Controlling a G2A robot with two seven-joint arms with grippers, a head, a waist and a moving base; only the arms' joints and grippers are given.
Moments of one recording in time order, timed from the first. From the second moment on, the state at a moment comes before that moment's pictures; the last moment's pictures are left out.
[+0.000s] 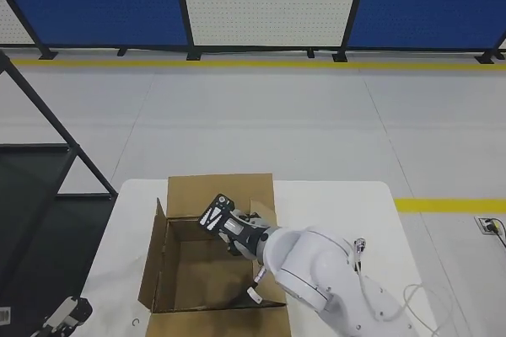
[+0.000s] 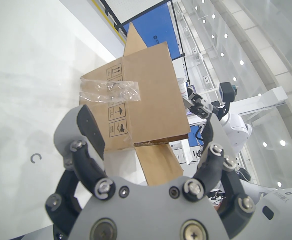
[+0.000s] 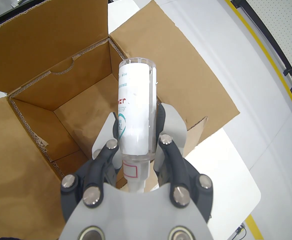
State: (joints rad) left arm 1.92 -1.08 -2.11 -1.90 -0.34 -0.47 -0.62; right arm -0.57 -1.41 0.82 -1.76 -1.16 -0.14 1.11
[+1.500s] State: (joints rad) left arm 1.92 -1.08 -2.11 -1.90 -0.34 -0.47 -0.62; right arm -0.51 -1.45 0.73 -1.83 -1.15 -0.20 1.41
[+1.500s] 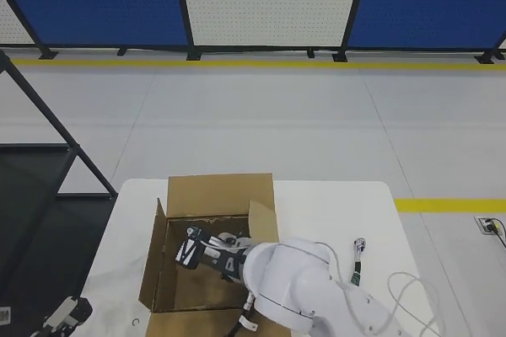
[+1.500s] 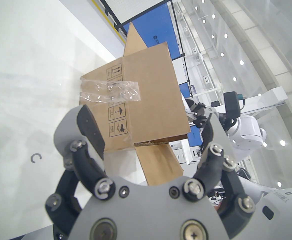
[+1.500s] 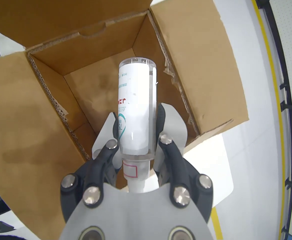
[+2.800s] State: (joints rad) left arm 1.92 -1.08 -2.11 -1.90 -0.34 -0.47 -0.62; right arm -0.66 -1.43 0.79 -2.02 -1.27 -0.26 1.42
